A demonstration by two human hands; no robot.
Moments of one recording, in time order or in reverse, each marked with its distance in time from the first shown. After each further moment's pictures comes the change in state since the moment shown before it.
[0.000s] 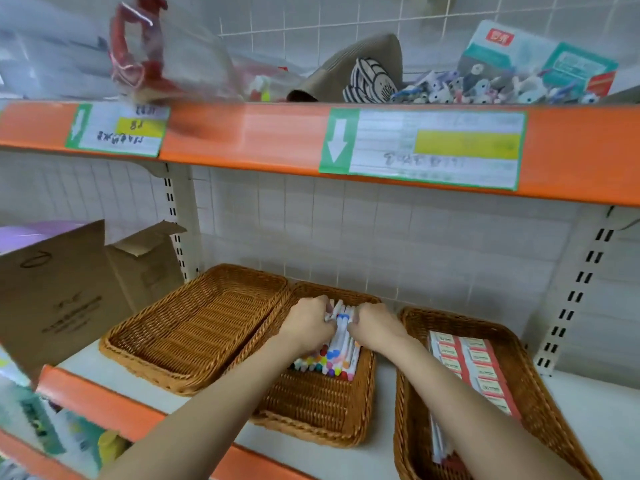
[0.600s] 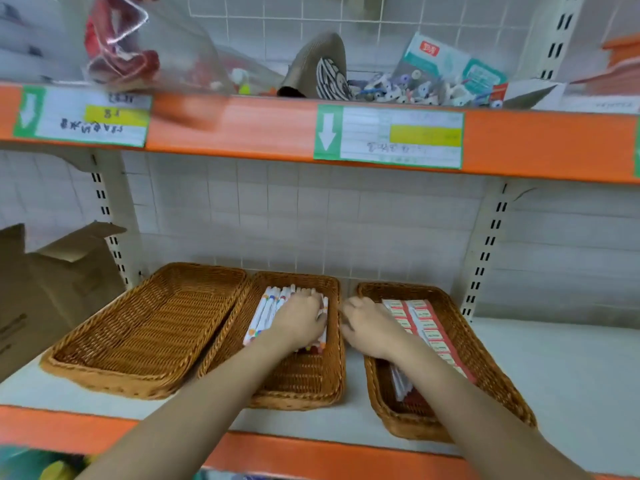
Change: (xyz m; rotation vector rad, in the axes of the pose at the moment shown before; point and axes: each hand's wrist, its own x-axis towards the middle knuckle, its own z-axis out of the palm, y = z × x) left_hand -0.018 0.022 0.011 0.160 -0.126 0.272; right_hand -0.073 0.017 -0.007 -0.290 -0.019 -0.040
